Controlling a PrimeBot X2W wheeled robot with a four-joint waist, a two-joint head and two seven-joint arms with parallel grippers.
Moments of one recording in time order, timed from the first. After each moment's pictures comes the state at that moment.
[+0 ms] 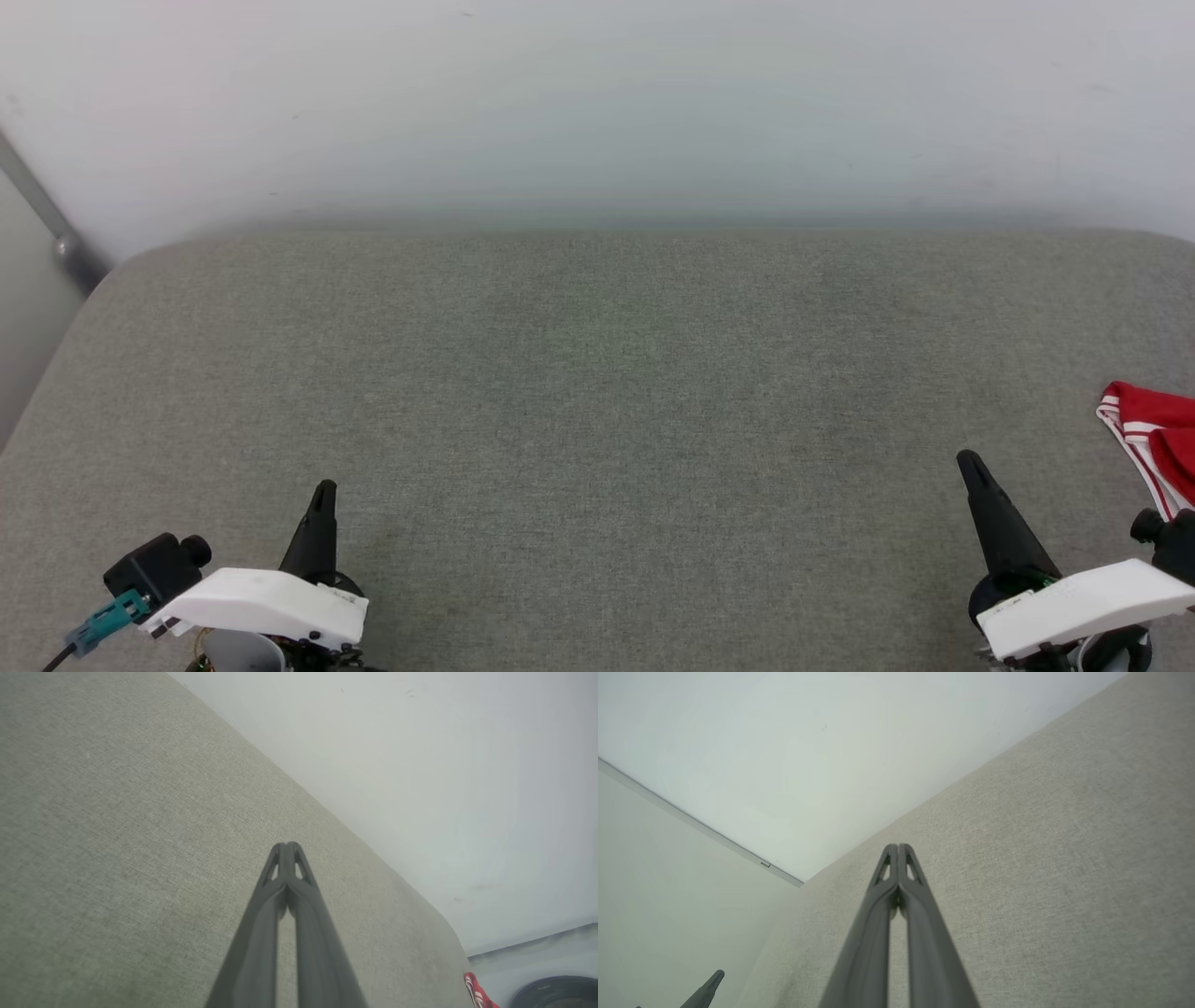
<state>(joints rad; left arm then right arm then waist) -0.04 0.23 -0.14 0.19 -1.03 0.03 -0.10 0.04 -0.07 -0.04 0.01 0.81 0.13 0.10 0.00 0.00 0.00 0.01</state>
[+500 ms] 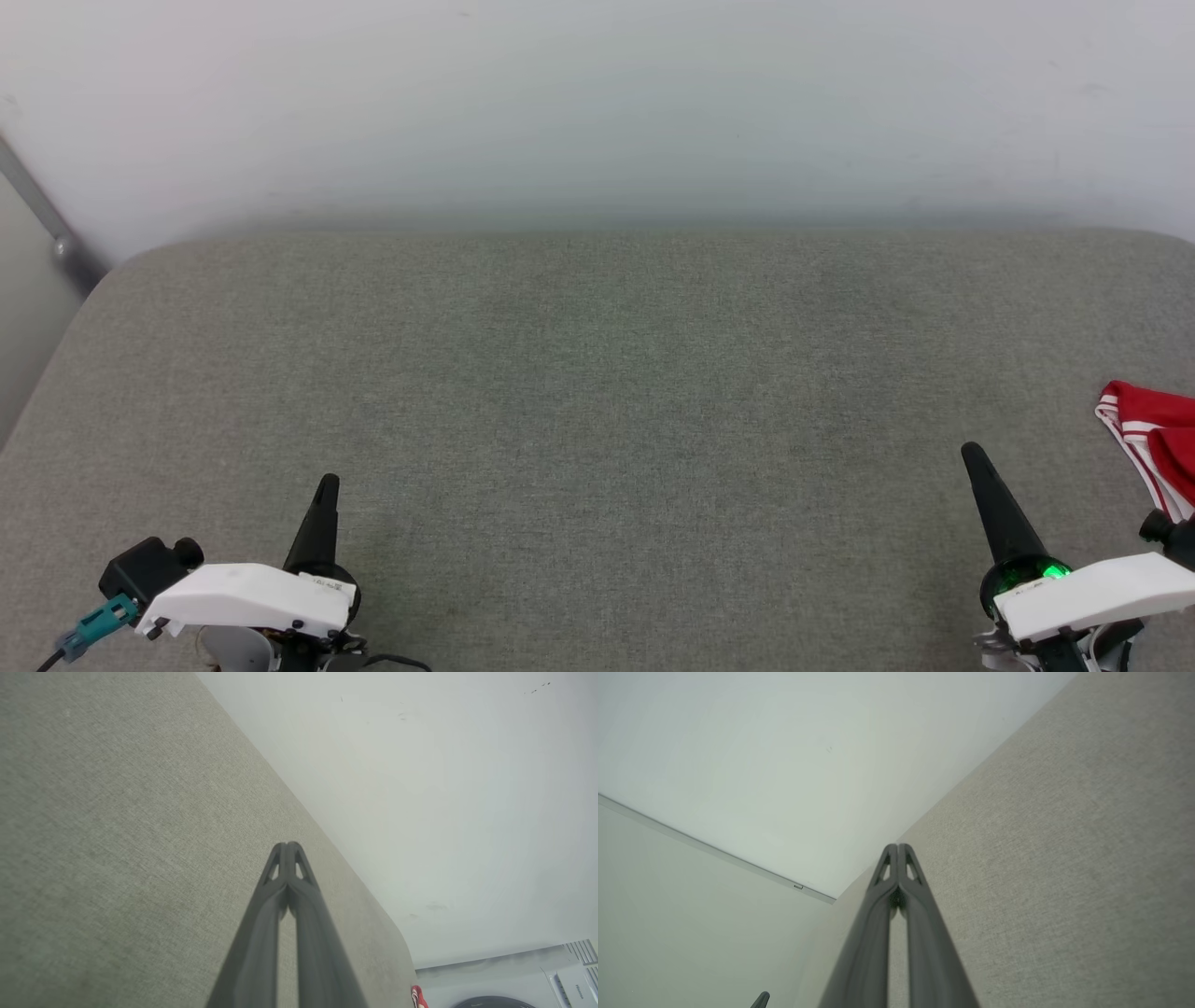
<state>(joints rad) -0.05 0.19 -0.08 0.20 -1.16 -0.01 -0.05 0.01 -0.07 -0.05 0.07 1.01 0.13 0.10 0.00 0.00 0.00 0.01</state>
